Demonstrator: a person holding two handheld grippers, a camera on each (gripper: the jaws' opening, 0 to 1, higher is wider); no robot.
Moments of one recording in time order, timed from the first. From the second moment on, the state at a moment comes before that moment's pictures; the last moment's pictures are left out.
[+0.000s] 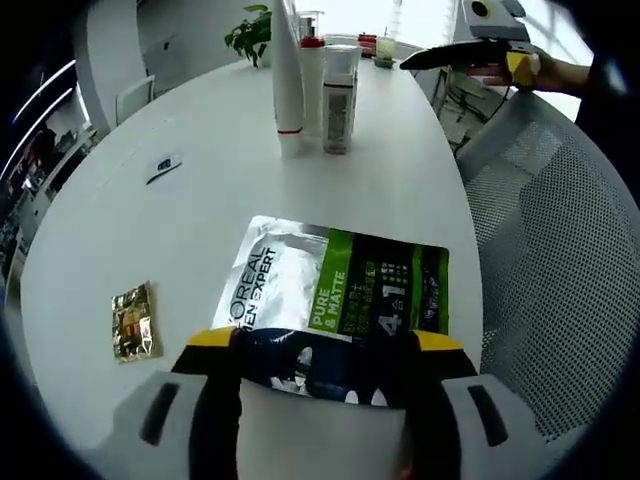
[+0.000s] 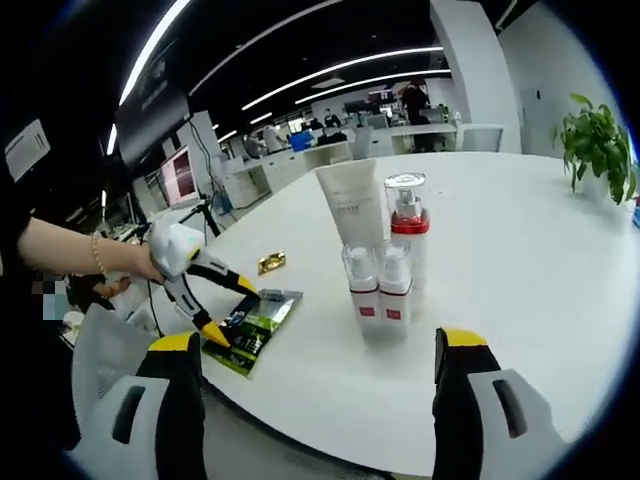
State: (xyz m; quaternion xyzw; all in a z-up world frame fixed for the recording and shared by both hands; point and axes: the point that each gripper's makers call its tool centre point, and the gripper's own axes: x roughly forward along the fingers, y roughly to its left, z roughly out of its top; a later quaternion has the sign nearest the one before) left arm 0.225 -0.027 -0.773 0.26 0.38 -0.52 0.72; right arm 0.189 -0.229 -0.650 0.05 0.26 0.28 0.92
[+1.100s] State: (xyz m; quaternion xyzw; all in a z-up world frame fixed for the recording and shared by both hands) left arm 0.216 -0.018 -0.707 0.04 0.38 -0.33 0.86; right arm 0.184 -0.217 -0.647 0.10 0.27 0.32 0.91
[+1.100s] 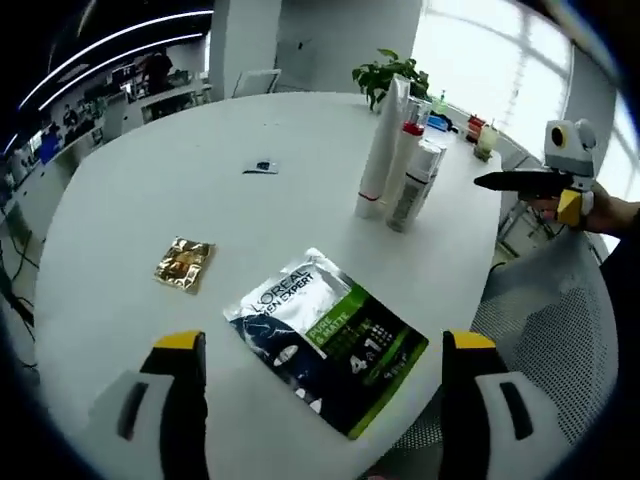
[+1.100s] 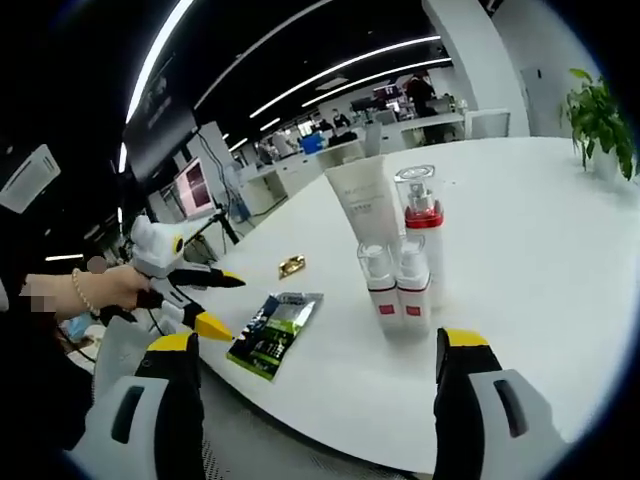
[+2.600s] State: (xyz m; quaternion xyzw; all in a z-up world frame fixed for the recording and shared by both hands) left arm 0.179 -0.026 -0.729 -0.05 0.45 -0.16 0.87; right arm 0.182 -0.213 -0.645 0.10 0.27 0.34 0.90
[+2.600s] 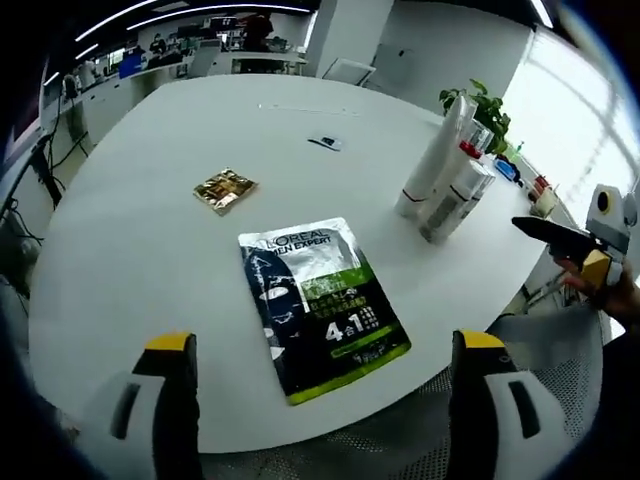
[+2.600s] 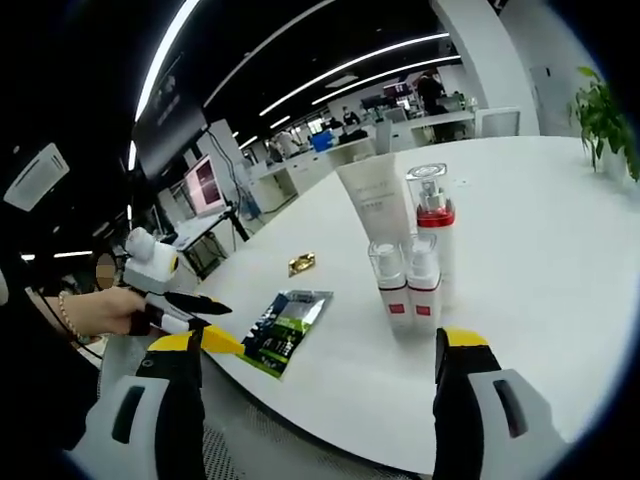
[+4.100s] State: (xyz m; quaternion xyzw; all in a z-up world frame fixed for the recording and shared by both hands) left arm 0.221 -0.023 -0.774 0.03 0.44 -0.07 0.89; right arm 0.173 -0.203 -0.653 0.11 0.30 0.36 0.88
